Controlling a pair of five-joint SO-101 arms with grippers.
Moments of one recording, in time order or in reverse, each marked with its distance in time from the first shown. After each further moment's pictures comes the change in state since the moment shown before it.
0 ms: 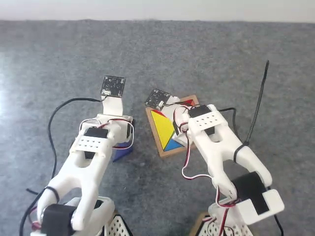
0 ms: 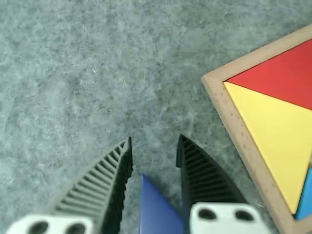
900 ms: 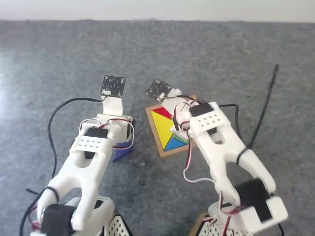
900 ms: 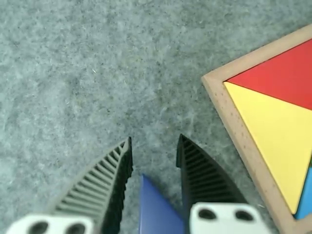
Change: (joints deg) left arm 0.0 0.0 0.0 0.0 0.0; right arm 0.1 -3.7 -1.8 -0.7 -4.0
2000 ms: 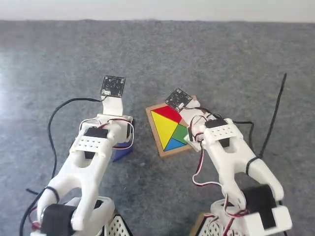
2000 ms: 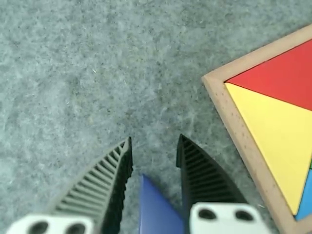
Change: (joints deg) left arm 0.0 0.0 0.0 0.0 0.0; right arm 7.2 -3.9 16.4 -12.0 -1.6
